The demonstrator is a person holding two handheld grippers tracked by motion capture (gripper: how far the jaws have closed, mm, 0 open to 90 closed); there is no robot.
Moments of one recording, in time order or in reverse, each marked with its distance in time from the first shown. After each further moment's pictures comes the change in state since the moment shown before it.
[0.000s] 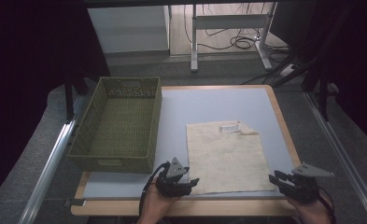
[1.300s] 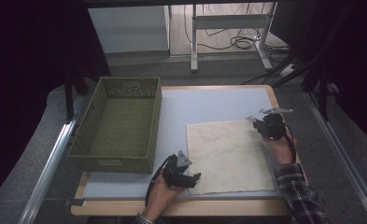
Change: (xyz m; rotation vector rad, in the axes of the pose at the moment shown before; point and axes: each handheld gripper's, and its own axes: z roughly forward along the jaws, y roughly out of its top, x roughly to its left) left arm 0.018 -0.003 0.042 0.083 0.051 0.011; right arm -0.069 0.119 0.136 0.025 -0.166 0.005
